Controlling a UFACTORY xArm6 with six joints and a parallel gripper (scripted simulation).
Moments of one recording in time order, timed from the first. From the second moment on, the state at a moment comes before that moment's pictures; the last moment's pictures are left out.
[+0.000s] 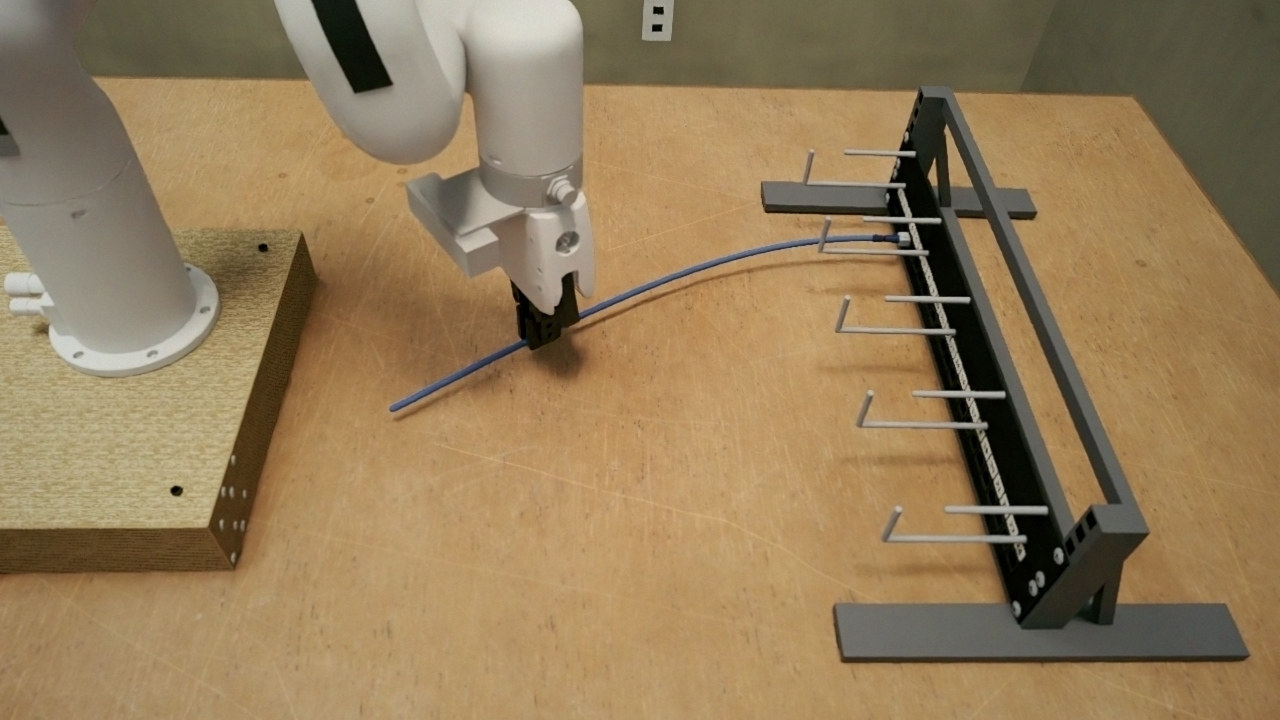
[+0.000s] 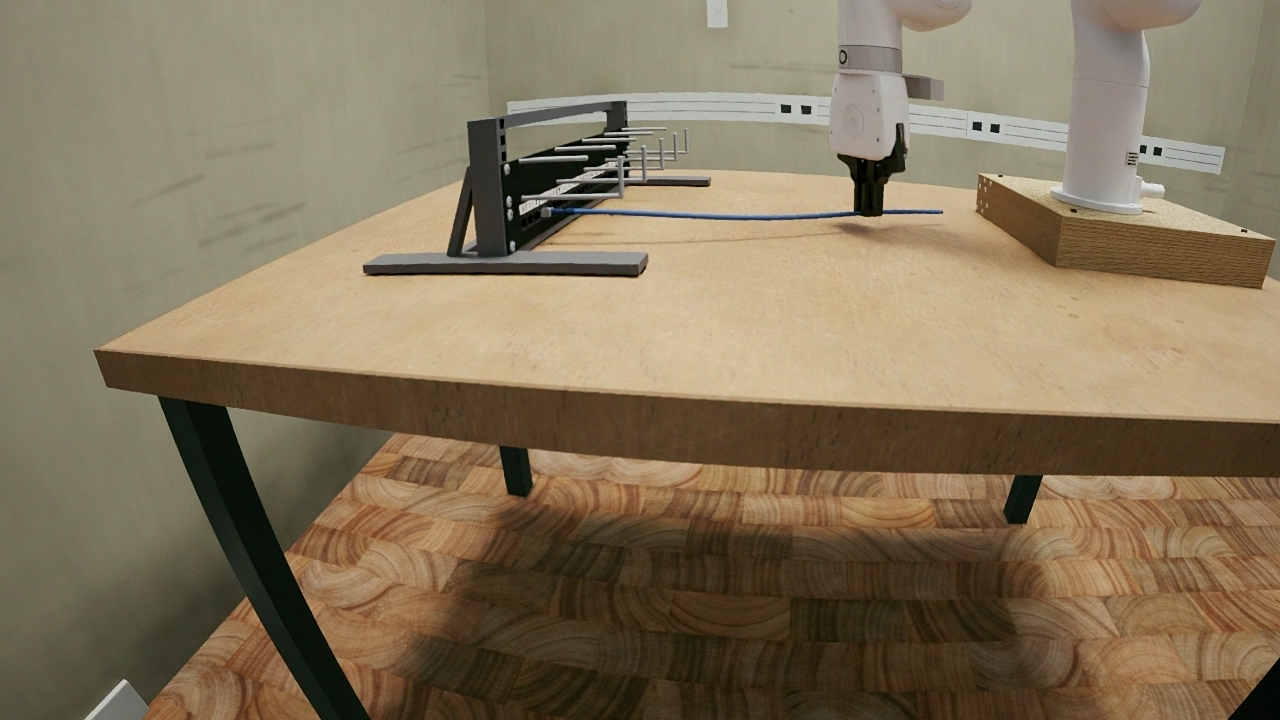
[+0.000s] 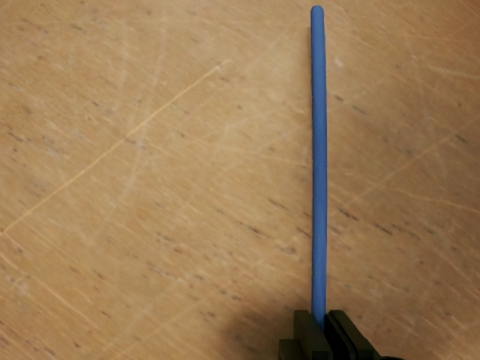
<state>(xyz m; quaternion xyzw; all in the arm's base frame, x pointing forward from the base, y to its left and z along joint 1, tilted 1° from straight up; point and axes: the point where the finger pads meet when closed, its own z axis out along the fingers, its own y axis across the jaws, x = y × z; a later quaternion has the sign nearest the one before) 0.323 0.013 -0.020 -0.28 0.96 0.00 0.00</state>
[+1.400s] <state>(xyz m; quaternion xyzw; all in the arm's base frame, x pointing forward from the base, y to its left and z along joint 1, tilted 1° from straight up) 0.341 0.000 0.011 -0.31 0.95 0.00 0.00</state>
